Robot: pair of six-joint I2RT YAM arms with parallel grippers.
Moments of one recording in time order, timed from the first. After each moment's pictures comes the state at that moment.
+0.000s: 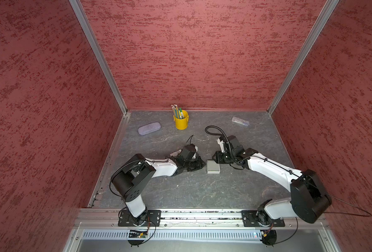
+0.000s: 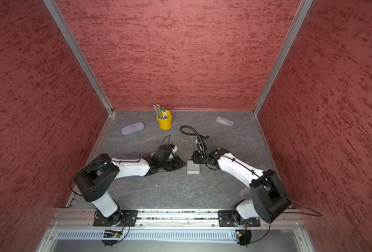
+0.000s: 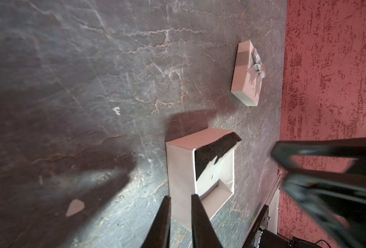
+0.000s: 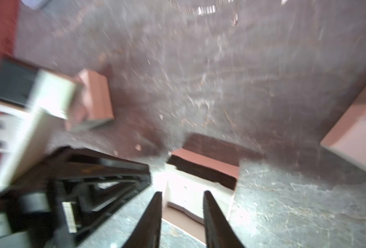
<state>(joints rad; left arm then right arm) -0.75 1.71 0.77 0.20 0.32 -0.97 0.56 1.41 0.87 -0.37 -0.18 0.51</state>
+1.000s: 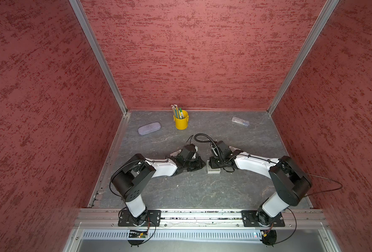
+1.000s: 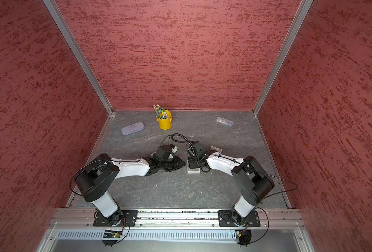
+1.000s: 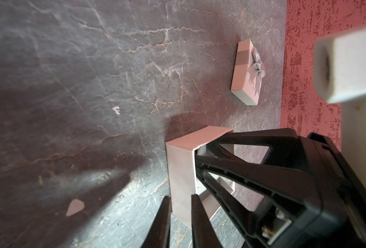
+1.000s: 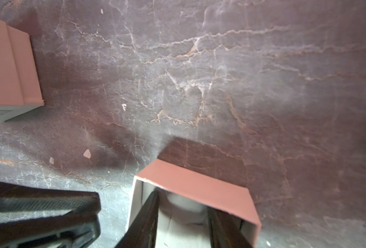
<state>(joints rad) -0.75 1.71 0.76 0.20 0.32 -0.96 0.65 1.64 0.87 -0.32 -0.06 0.48</state>
